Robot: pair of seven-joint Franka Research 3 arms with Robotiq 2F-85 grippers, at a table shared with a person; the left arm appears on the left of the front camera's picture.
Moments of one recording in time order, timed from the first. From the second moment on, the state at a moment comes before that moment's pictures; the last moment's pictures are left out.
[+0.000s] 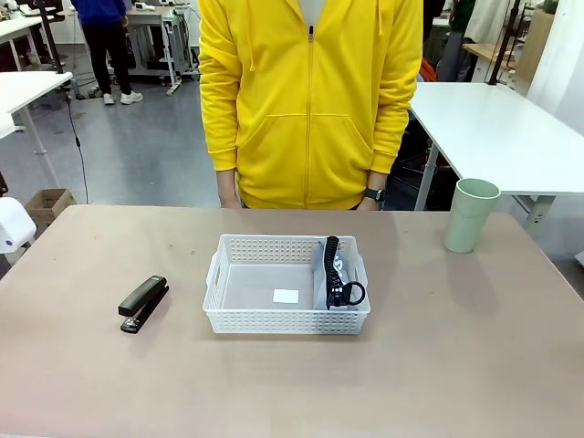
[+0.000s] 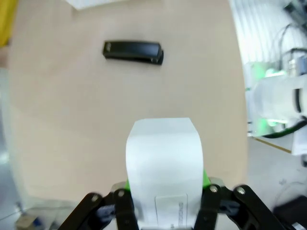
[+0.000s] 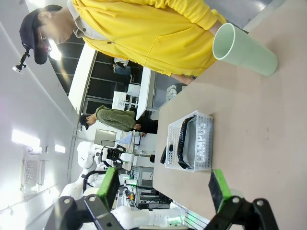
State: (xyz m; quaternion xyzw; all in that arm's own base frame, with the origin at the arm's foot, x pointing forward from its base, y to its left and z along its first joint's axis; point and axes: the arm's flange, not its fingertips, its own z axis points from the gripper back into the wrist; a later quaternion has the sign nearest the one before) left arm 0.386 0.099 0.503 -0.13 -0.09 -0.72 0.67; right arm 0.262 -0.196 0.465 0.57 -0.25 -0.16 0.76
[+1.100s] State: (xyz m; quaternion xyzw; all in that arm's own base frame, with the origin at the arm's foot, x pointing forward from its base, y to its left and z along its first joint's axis) left arm 0.417 -0.141 0.534 -0.18 -0.03 -0.62 0.76; right arm 0.263 -0.196 0.465 0.57 -0.25 -0.16 0.76
